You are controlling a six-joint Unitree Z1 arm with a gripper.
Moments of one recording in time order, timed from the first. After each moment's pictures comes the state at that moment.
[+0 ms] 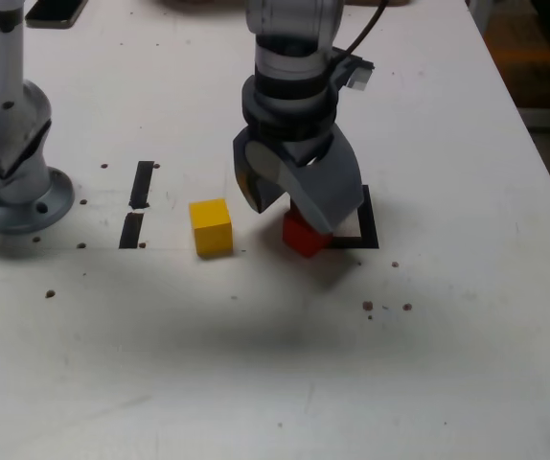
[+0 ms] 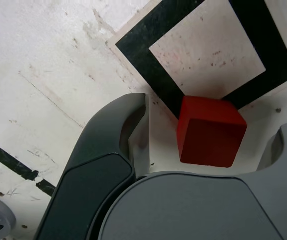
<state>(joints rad) -0.20 1.87 -1.20 0.92 0.10 0.49</state>
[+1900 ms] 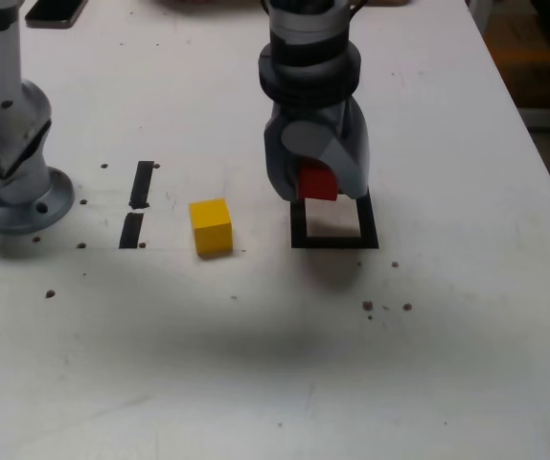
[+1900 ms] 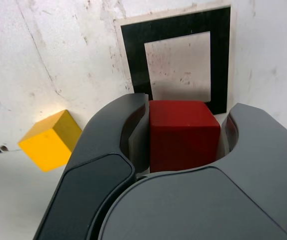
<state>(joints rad) -0.19 1.85 -1.34 1.01 0.10 -0.05</state>
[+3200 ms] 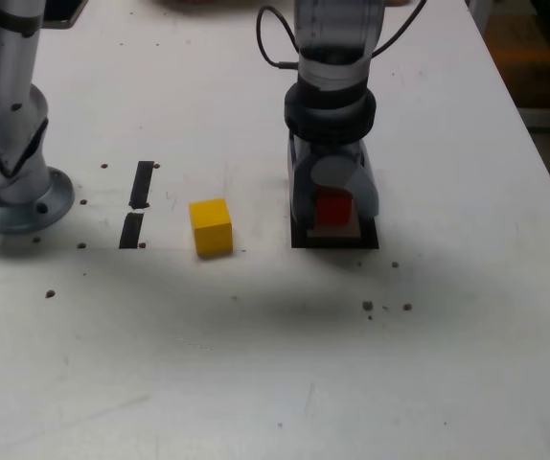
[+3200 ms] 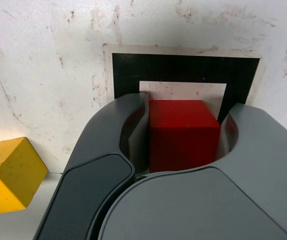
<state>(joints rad) -0.10 1.98 -1.26 0.85 0.03 -0.14</state>
